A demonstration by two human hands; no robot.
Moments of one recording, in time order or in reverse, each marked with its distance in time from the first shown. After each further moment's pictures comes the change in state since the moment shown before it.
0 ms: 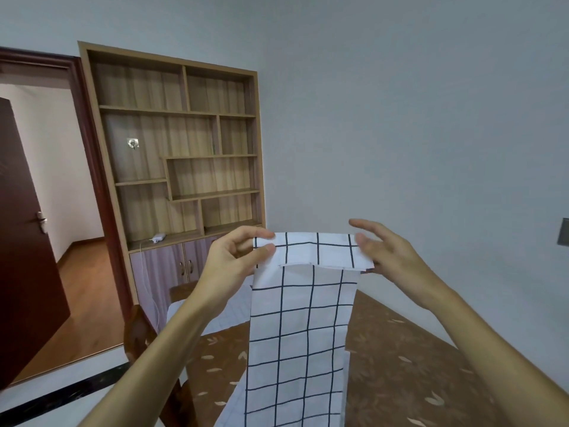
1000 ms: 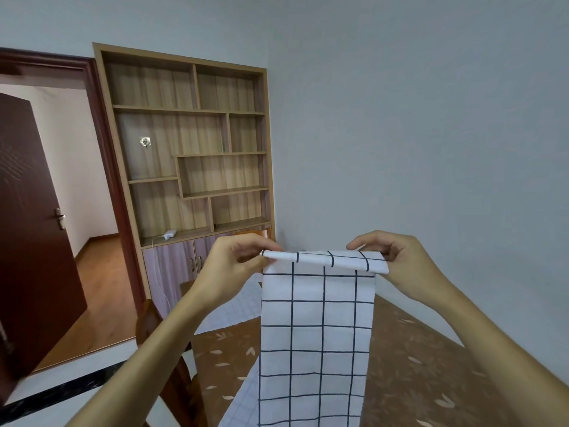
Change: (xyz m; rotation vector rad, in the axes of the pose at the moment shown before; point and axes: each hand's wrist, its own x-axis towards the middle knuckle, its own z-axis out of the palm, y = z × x) left_hand -0.005 0.003 -0.010 0.305 -0.062 0.174; right_hand -0.001 0.005 -0.001 -0.136 -0.009 -0.190
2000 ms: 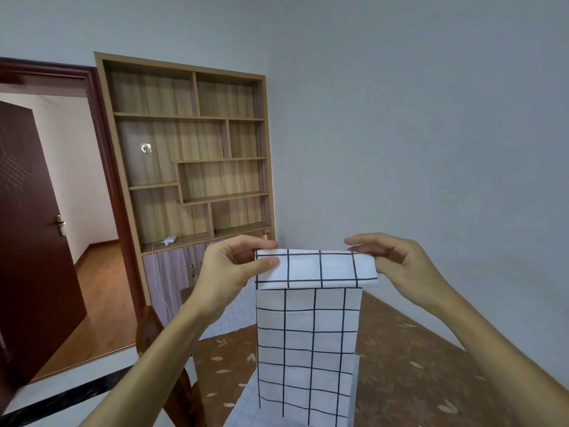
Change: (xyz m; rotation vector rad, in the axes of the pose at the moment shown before) left_hand -0.004 0.008 0.004 -0.271 0.139 -0.147; right_hand -0.003 0.000 0.000 0.094 0.005 -0.034
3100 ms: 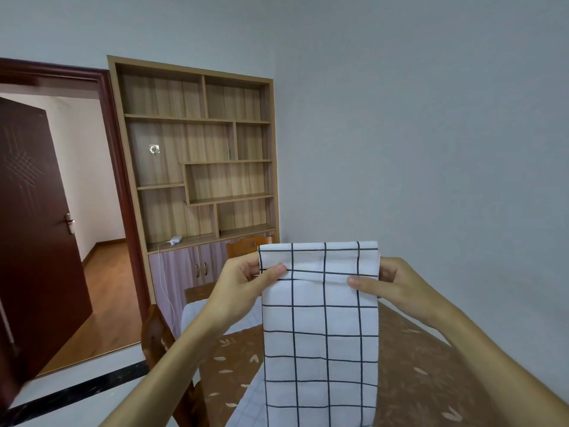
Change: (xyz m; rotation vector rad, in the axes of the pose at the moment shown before) left_hand -0.015 -0.011 0.005 0.095 -0.133 0.018; right_hand -0.009 -0.003 0.013 0.047 -0.188 0.150
